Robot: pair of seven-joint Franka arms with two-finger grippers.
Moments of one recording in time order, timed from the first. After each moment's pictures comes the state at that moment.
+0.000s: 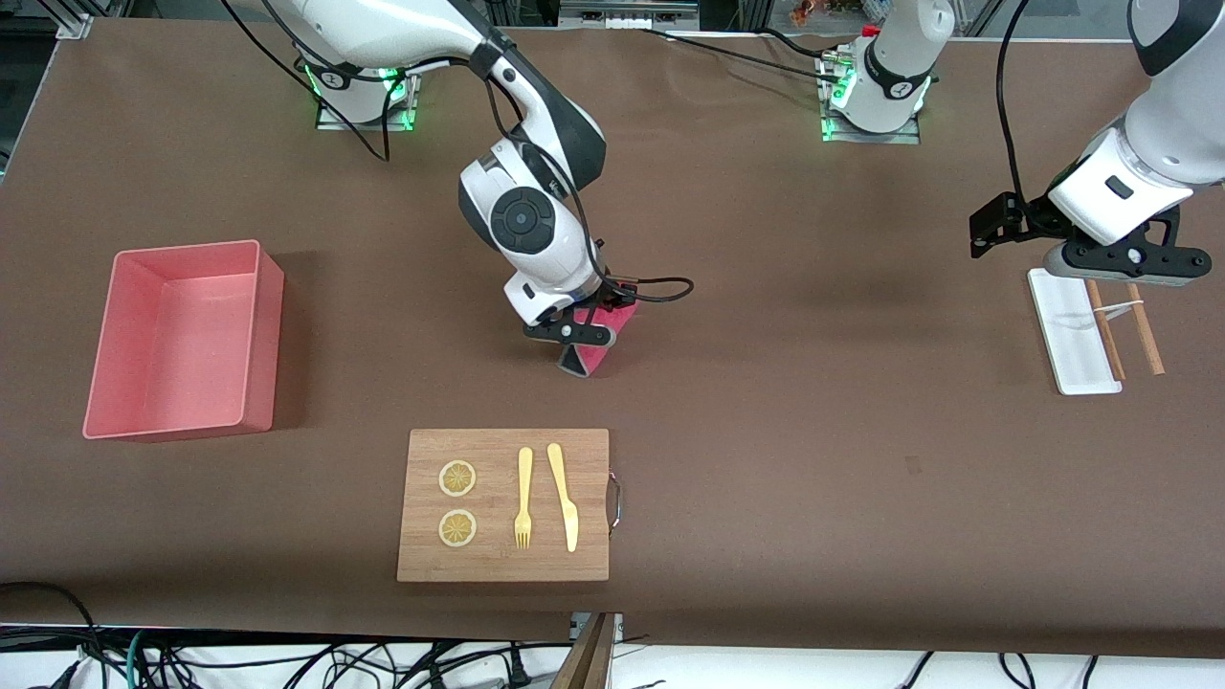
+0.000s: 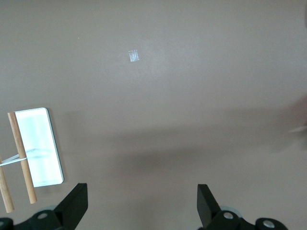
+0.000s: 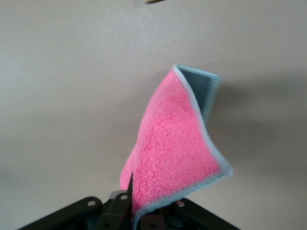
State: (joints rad) left arm -0.07 -0.01 -0.04 -1.71 0.01 1.65 -0.03; right arm 0.57 0.62 0.17 -1.47 0.19 2.12 0.78
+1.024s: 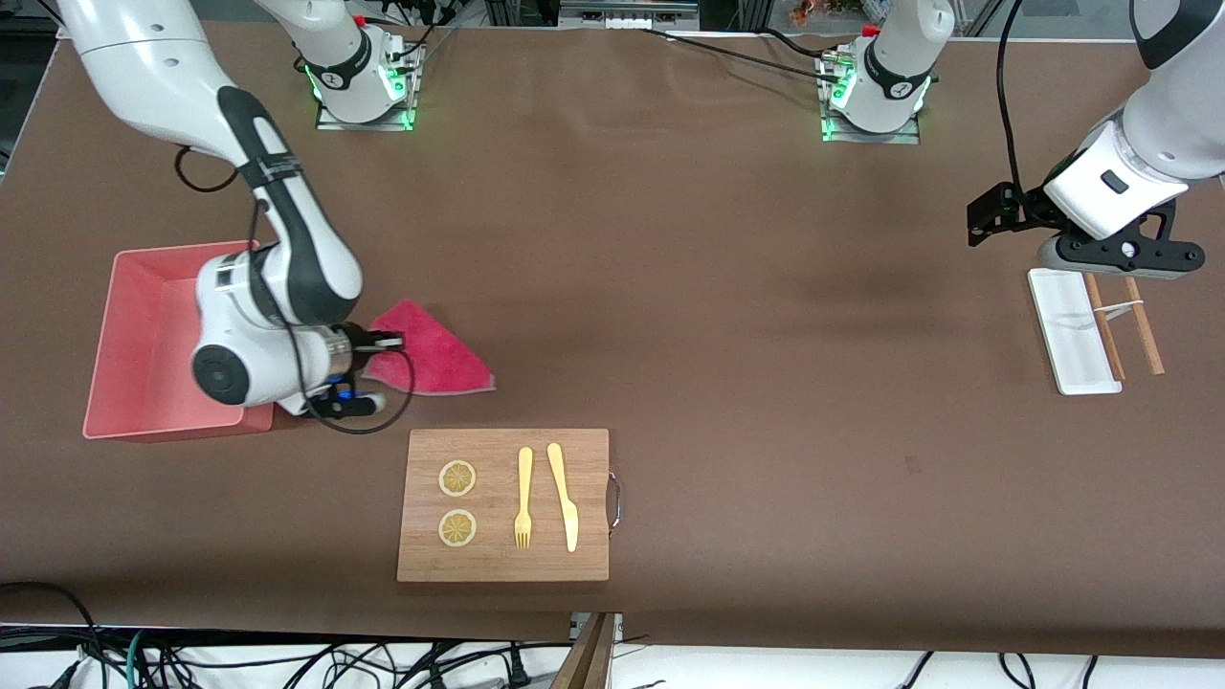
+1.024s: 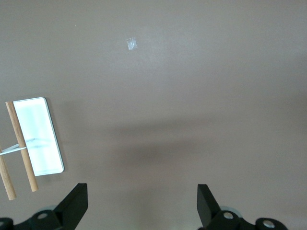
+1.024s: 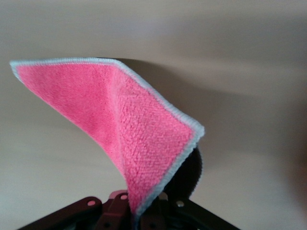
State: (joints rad) left arm -0.07 0.00 -0.04 -1.69 0.01 1.59 -0.03; right arm 0.03 0.62 0.13 -1.63 0.09 1.84 -0.02
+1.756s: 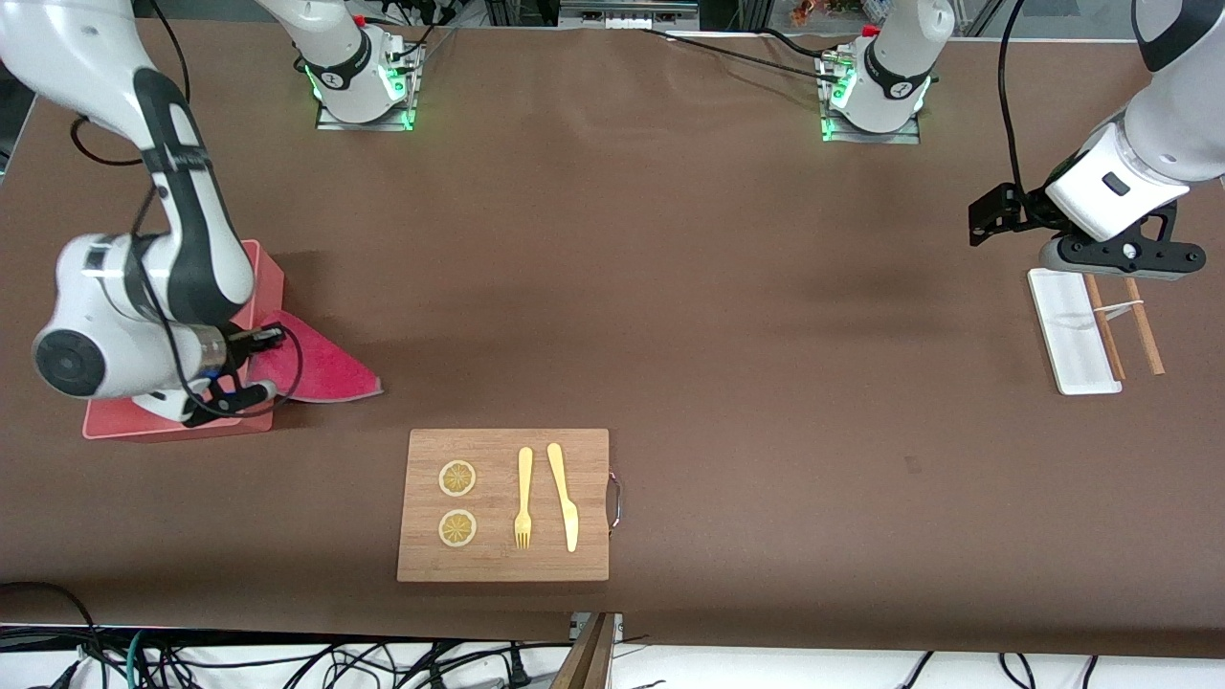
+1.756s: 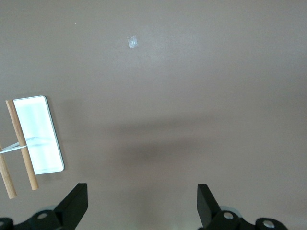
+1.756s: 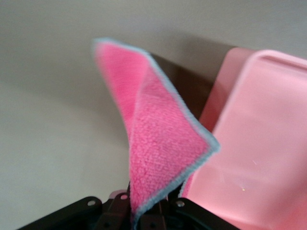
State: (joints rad) left arm -0.07 0.00 -0.04 -1.69 0.01 1.59 -0.03; right arm -0.03 0.46 0.03 -1.63 -0.03 1.74 -0.36
